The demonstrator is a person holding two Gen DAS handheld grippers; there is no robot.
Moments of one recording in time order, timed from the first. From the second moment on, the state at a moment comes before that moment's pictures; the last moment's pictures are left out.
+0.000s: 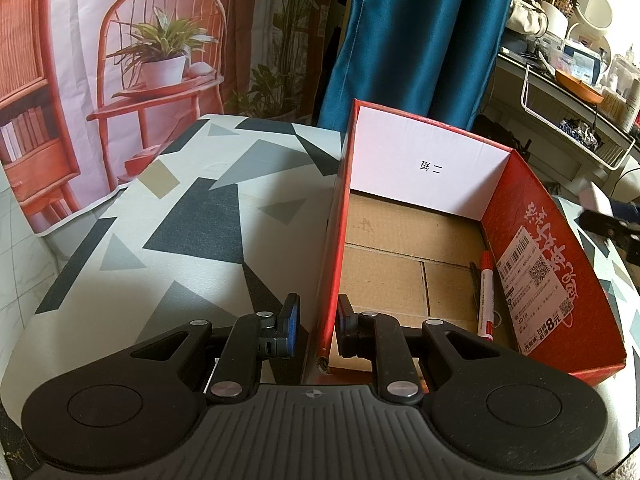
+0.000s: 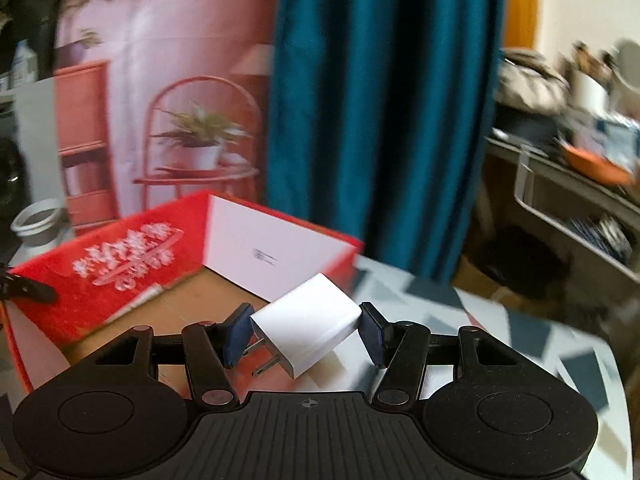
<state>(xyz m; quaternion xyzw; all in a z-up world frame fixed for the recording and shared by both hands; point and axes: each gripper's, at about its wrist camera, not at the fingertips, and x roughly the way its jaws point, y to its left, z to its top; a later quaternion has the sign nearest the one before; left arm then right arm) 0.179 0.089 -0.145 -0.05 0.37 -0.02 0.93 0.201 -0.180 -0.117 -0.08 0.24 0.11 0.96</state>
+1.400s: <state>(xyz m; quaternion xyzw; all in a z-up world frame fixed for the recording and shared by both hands) 0.181 0.086 -0.144 -0.05 0.37 -0.02 0.93 0.187 -0.200 -0.124 -0.03 0.22 0.06 0.97</state>
